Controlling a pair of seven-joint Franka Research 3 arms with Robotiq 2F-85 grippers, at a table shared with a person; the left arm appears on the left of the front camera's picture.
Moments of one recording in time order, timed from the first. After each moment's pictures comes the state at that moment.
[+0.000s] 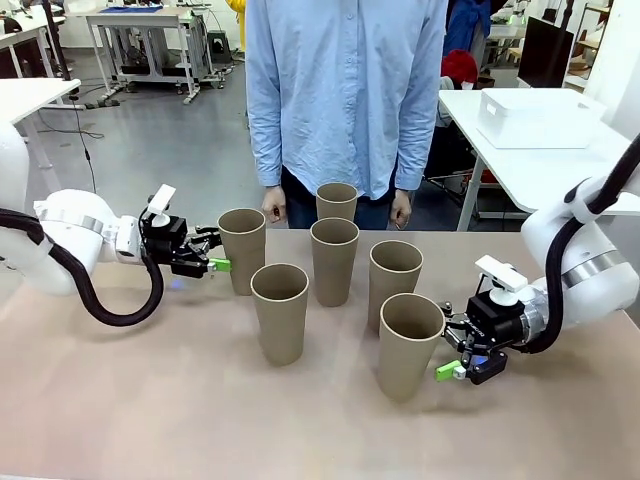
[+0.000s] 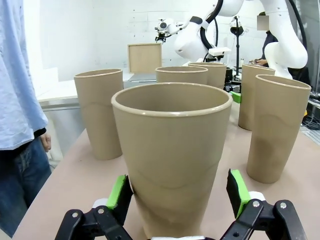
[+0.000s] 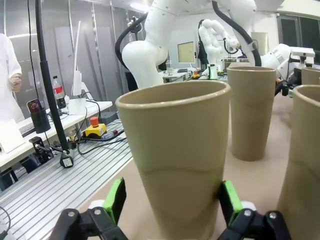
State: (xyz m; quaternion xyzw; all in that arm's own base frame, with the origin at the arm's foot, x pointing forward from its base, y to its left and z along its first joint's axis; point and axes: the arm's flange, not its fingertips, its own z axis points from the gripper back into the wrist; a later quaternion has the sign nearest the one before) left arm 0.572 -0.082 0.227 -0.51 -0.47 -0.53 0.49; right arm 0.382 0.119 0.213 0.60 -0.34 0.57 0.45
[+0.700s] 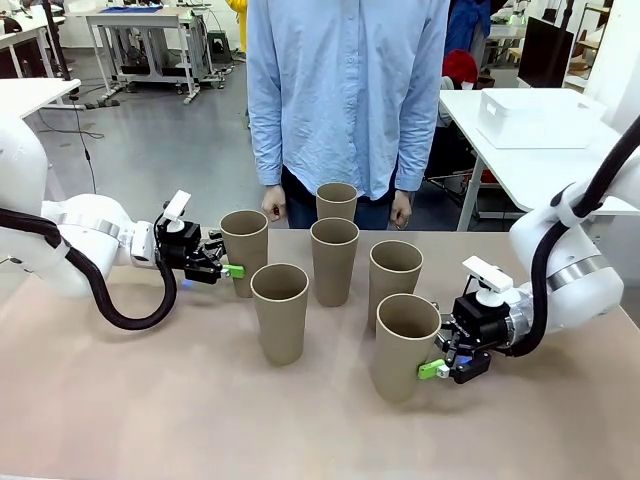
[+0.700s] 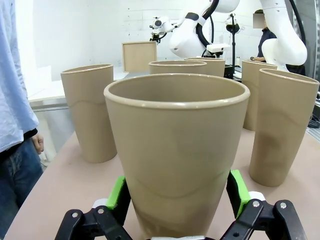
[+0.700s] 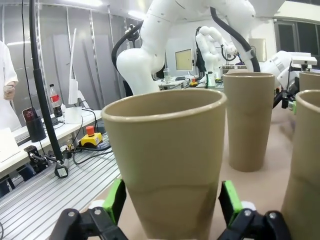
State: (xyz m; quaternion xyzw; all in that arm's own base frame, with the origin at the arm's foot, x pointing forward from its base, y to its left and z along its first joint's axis) left arm 0.572 -0.105 0.218 -0.52 -0.46 -0.54 0.48; right arm 0.381 0.141 0.208 0.61 -0.35 0.55 0.44
